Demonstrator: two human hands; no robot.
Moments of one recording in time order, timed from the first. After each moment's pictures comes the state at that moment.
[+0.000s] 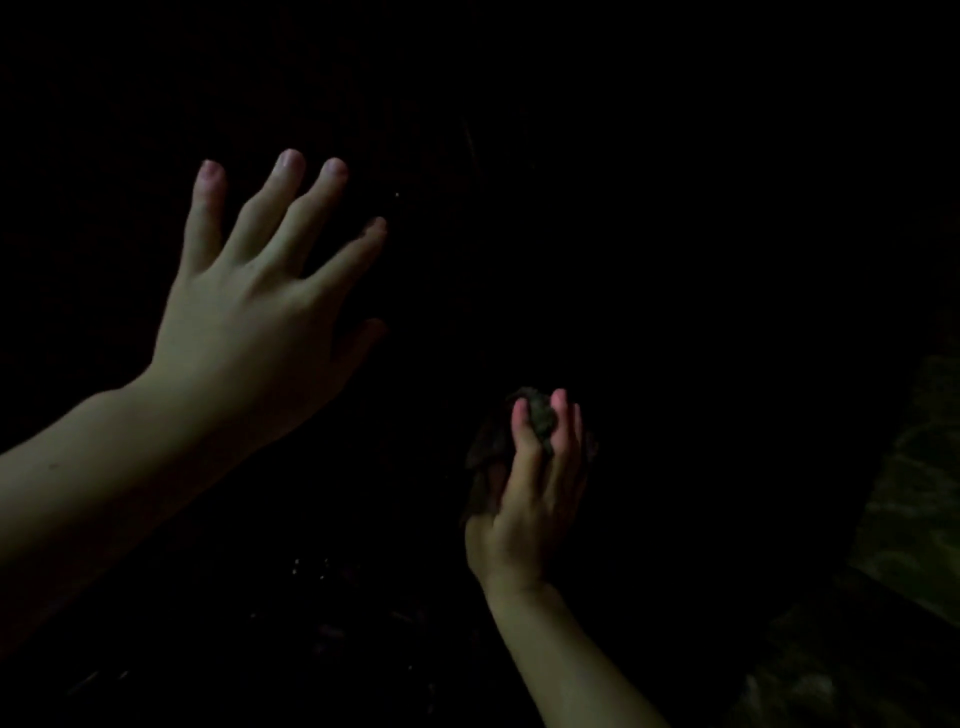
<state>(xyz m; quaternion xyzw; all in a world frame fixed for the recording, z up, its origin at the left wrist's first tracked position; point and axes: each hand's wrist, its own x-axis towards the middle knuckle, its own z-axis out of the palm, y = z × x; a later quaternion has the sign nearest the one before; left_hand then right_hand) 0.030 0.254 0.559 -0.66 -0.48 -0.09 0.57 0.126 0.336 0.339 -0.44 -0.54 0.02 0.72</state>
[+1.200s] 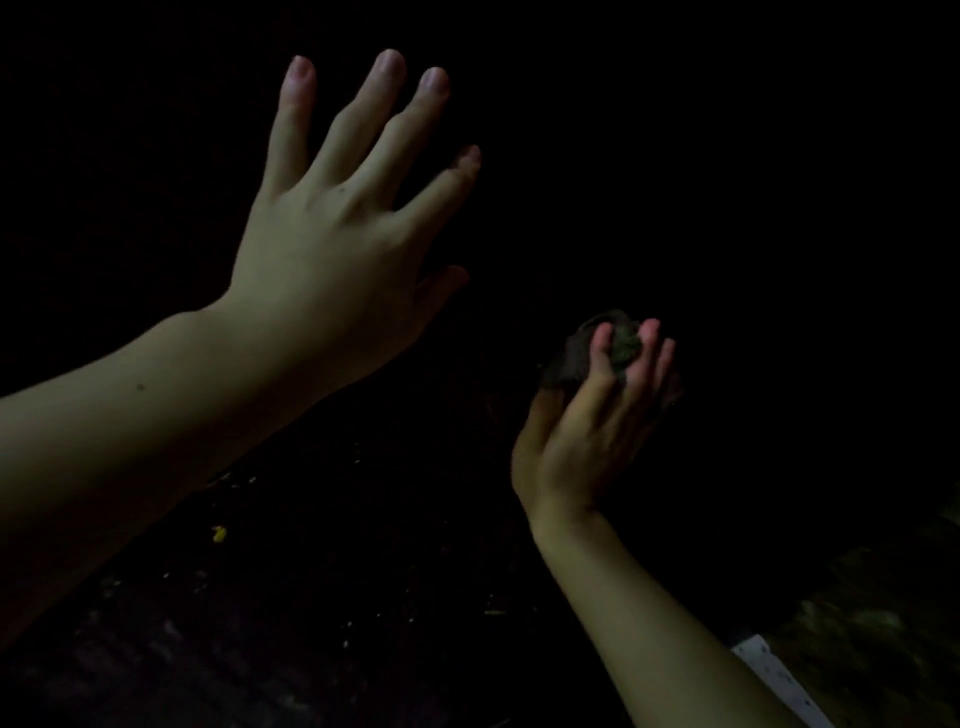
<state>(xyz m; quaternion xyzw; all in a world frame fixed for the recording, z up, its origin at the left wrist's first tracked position) -0.012 0.215 0.509 -0.67 -0.49 -0.05 0.56 0.084 0.303 0.314 -0.46 -0.53 -0.03 0.71</state>
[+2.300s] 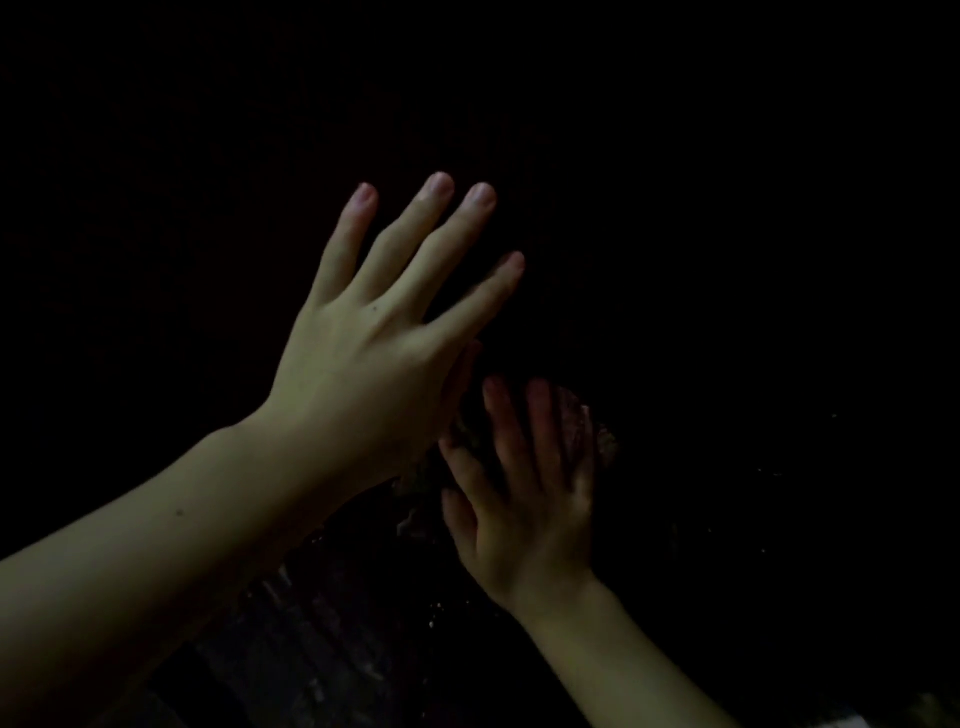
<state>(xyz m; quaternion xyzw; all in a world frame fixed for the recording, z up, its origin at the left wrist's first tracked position) -0.068 0.152 0.459 -0.66 -0.52 -0.08 0.54 0.012 0.227 0.300 -0.24 -0.74 -0.17 0.60</state>
